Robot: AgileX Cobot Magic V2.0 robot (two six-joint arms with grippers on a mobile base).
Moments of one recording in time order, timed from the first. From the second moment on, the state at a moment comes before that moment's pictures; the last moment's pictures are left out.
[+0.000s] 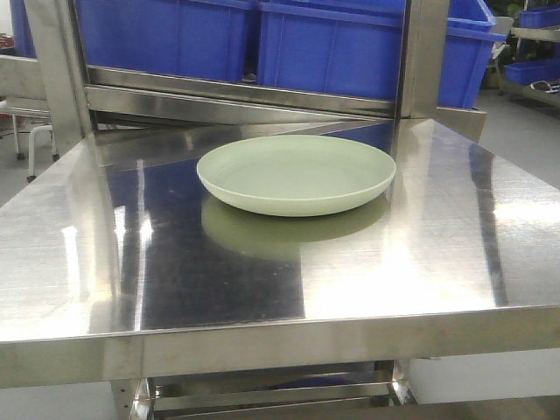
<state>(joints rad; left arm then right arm) -0.10 0.00 0.01 -0.04 0.00 -0.11 0.00 -0.01 0.03 0.02 0.02 0.04</state>
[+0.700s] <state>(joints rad) -0.10 0.00 0.01 -0.04 0.00 -0.11 0.21 0.46 -0.56 0.15 0.31 0.25</state>
